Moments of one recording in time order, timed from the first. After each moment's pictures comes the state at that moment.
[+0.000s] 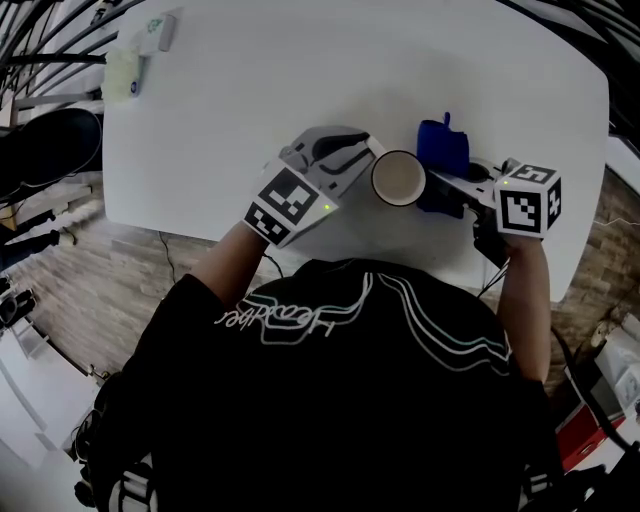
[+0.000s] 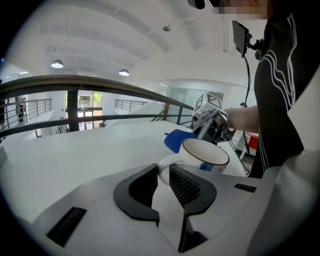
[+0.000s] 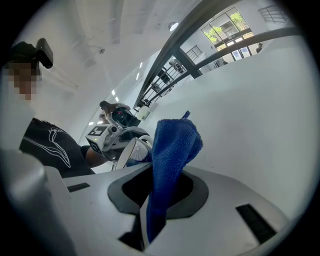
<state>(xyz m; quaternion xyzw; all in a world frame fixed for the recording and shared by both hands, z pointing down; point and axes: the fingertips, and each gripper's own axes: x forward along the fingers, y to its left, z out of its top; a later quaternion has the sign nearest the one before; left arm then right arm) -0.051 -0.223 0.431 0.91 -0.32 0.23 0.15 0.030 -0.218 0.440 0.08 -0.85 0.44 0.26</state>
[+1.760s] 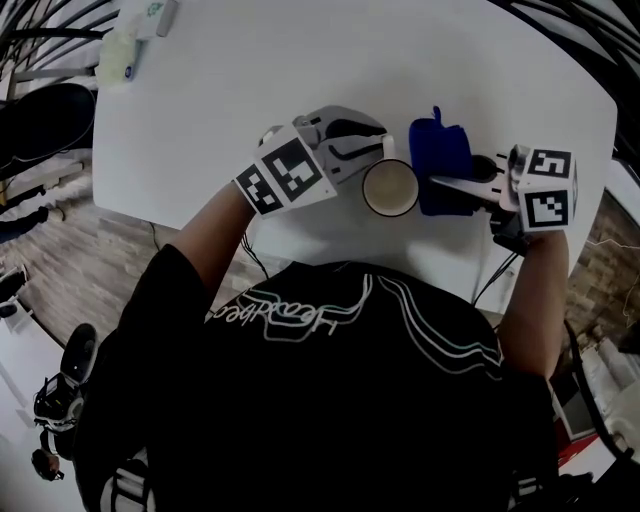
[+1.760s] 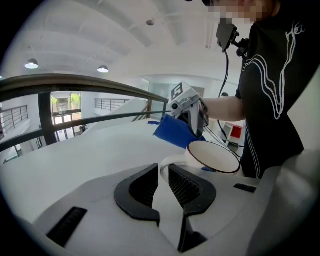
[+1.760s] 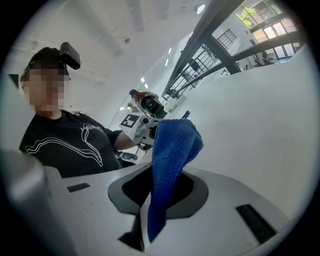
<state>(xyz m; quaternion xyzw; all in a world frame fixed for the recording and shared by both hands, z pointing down) -0.034 -0.249 0.433 0.94 -0.22 0.25 0.12 0.014 -0.232 0.402 -0.12 -0.87 0.39 0.26</state>
